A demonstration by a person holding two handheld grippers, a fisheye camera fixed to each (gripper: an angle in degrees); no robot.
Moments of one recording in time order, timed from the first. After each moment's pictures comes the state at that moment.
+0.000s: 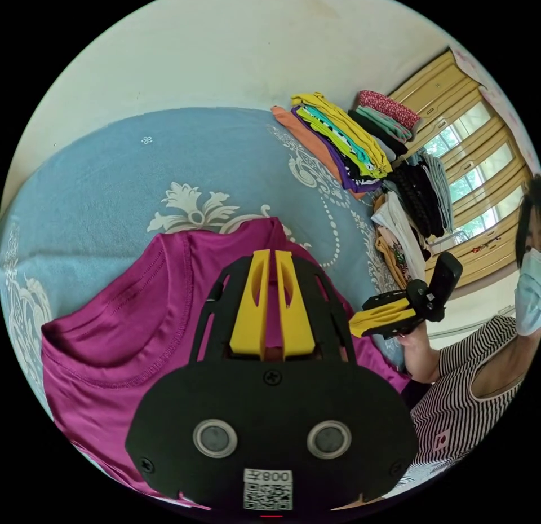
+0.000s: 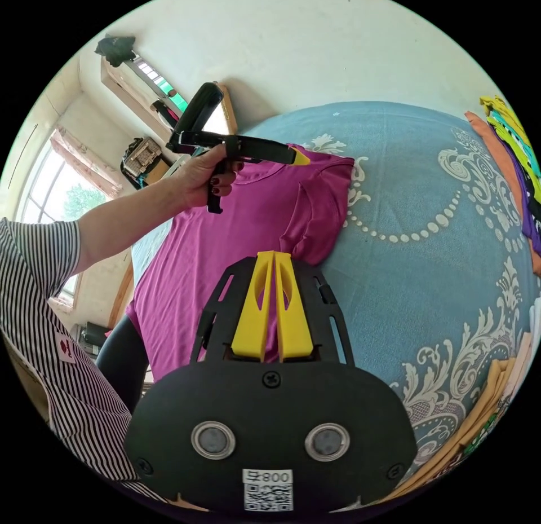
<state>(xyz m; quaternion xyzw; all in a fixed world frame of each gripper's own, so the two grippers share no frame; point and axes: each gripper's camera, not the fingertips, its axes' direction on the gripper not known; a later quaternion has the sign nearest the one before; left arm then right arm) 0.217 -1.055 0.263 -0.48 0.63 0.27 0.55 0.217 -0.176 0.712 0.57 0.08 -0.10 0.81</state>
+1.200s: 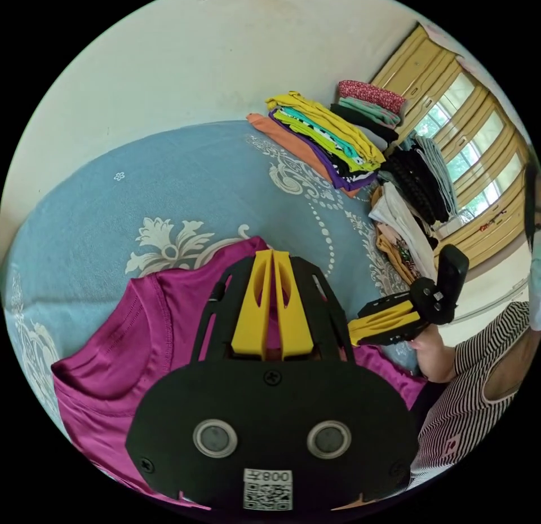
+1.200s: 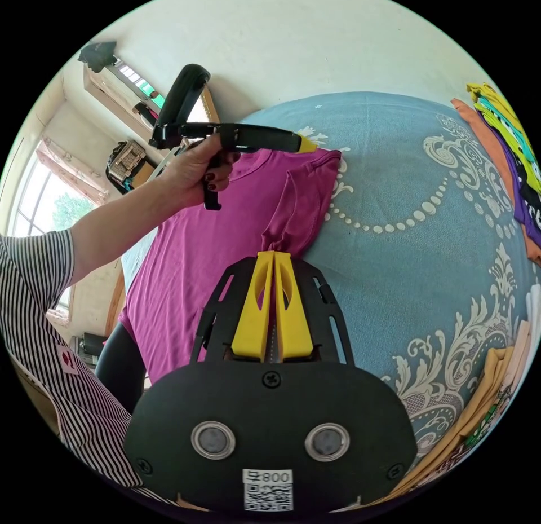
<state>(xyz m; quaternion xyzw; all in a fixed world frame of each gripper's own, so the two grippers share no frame) 0.198 -0.915 0.182 -0.43 0.65 0.30 0.55 0.179 -0.174 0.659 0.57 0.09 -0.06 0.82</state>
